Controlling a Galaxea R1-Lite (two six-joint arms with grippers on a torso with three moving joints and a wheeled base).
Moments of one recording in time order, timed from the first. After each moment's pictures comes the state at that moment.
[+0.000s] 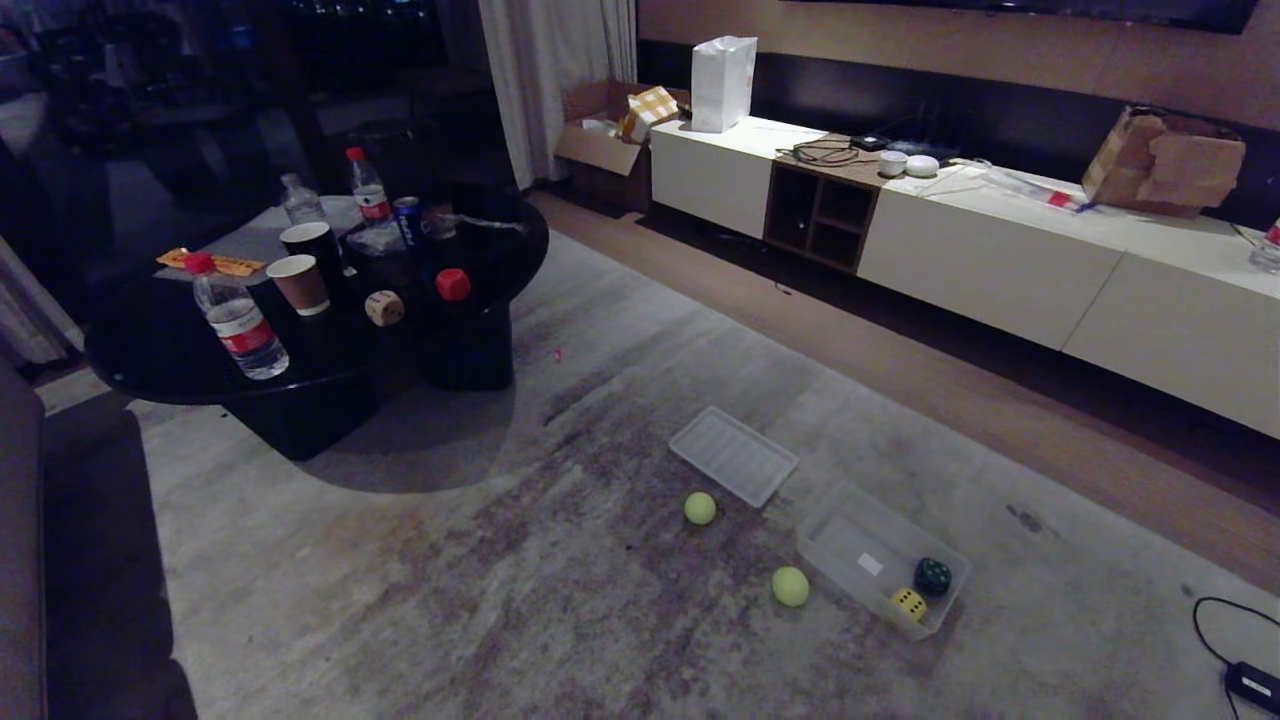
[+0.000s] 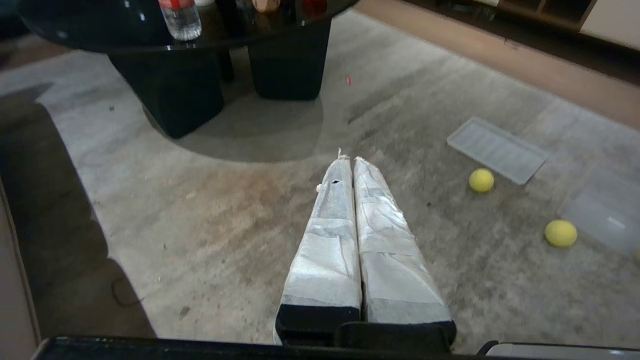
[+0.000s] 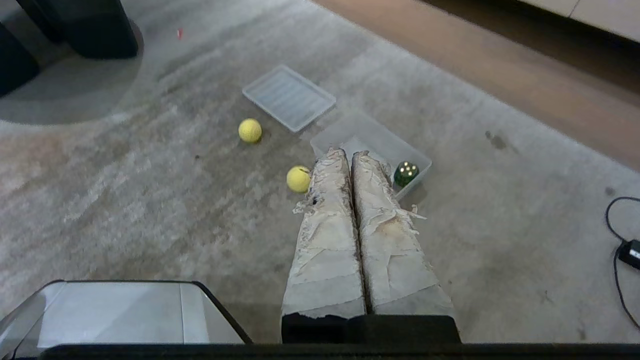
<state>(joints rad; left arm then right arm) 0.00 0.00 0.00 0.00 0.03 0.02 0.01 0.00 -0.09 0.22 0.01 0.01</state>
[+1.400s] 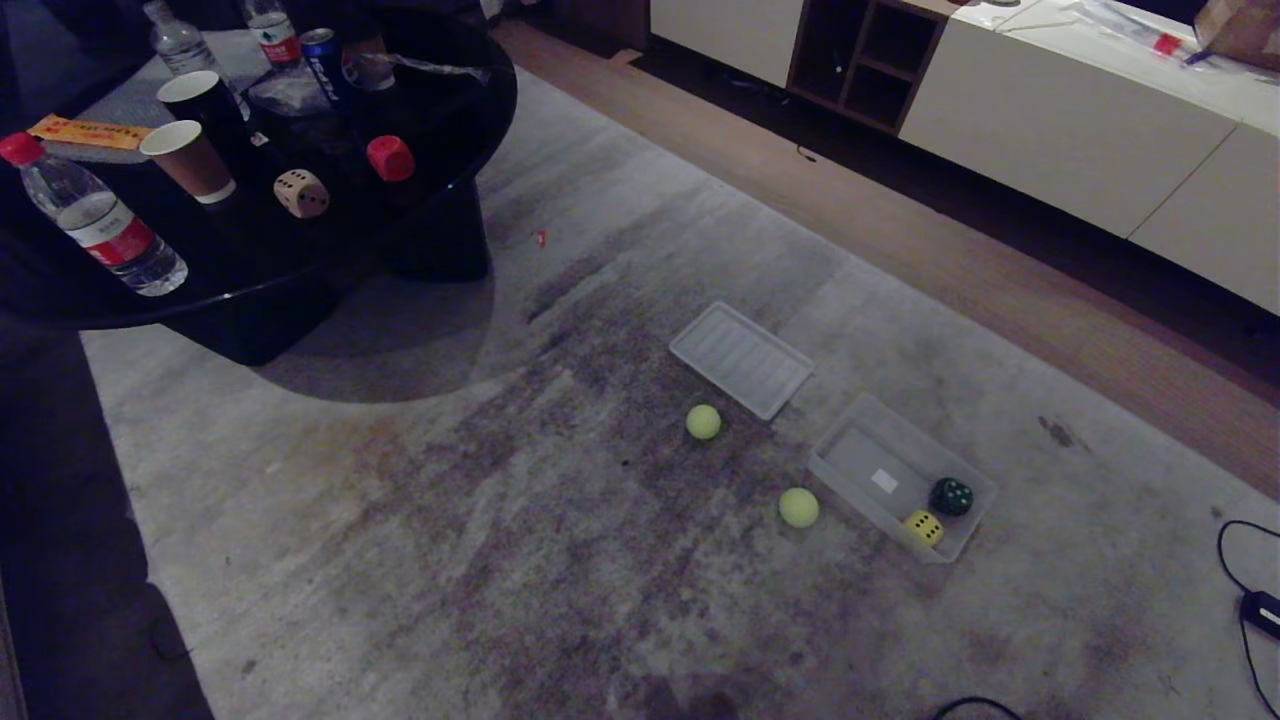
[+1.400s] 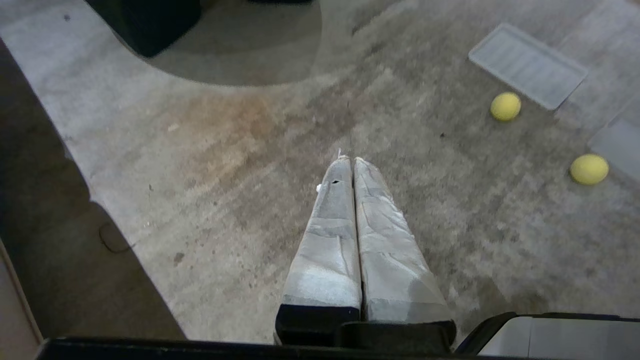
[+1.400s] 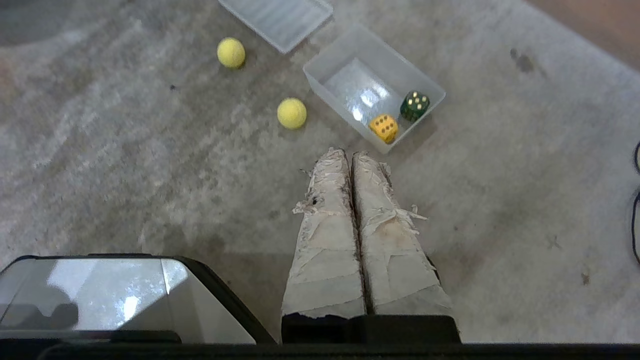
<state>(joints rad) -0.01 0.00 0.00 0.00 0.03 0.02 0.01 0.00 -0.09 0.22 0.01 0.01</state>
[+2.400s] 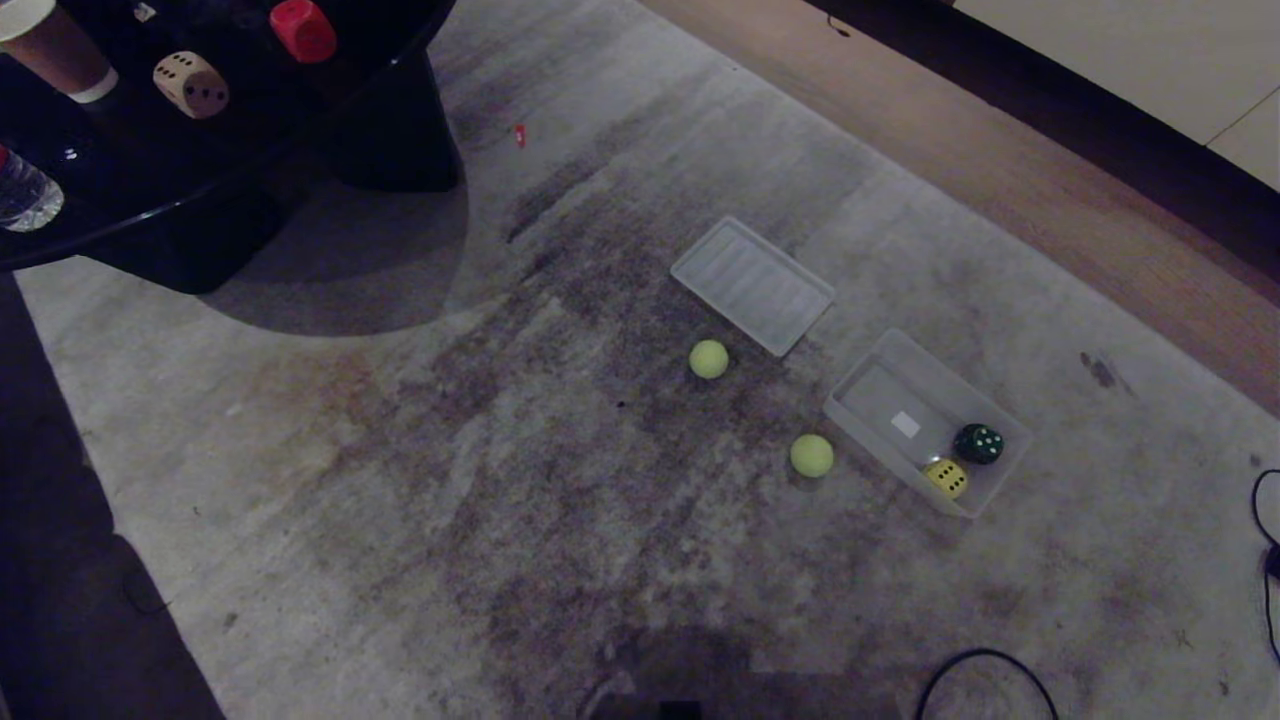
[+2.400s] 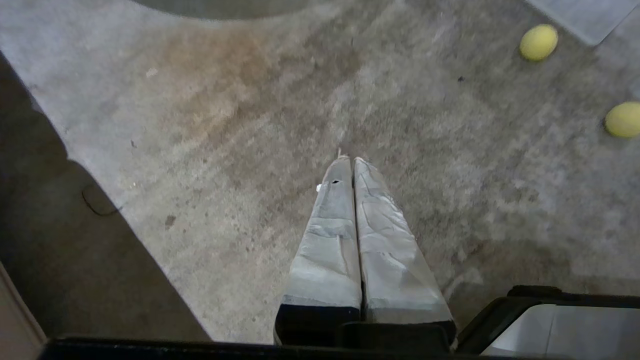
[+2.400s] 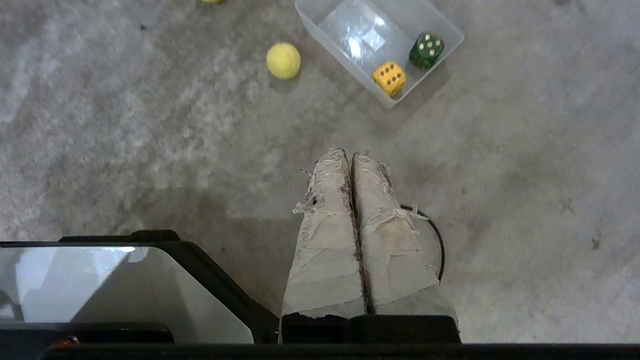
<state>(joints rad) -0.01 0.00 0.00 0.00 0.03 0.02 0.01 0.00 -0.09 0.22 0.01 0.01</state>
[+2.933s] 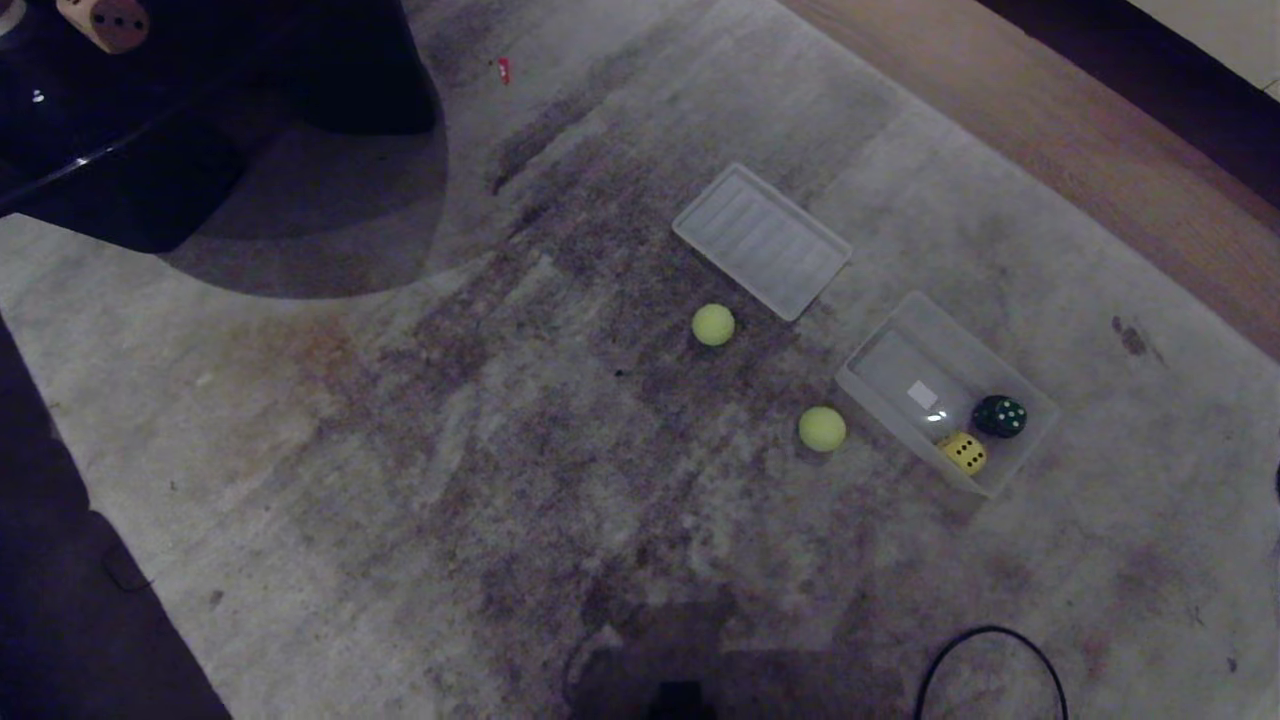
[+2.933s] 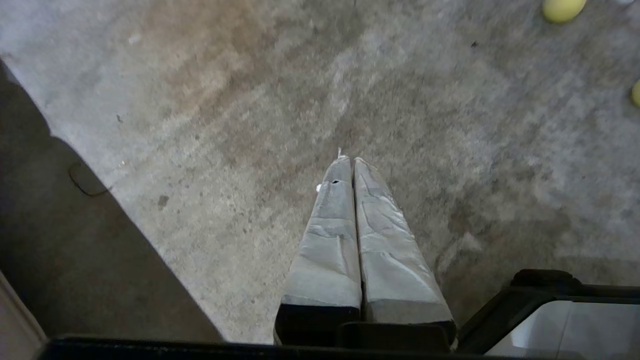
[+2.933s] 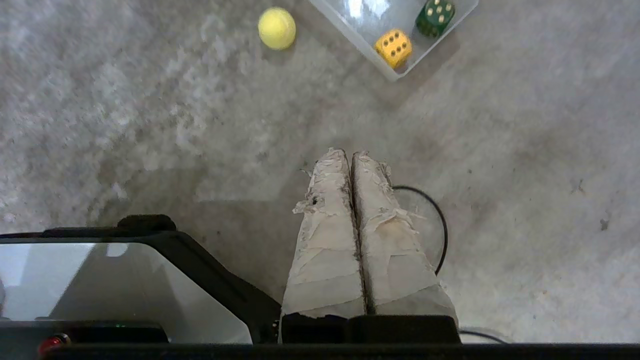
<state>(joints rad) -0.01 0.00 0.00 0.00 0.03 0.02 0.01 0.00 -0.09 0.22 0.00 0.01</state>
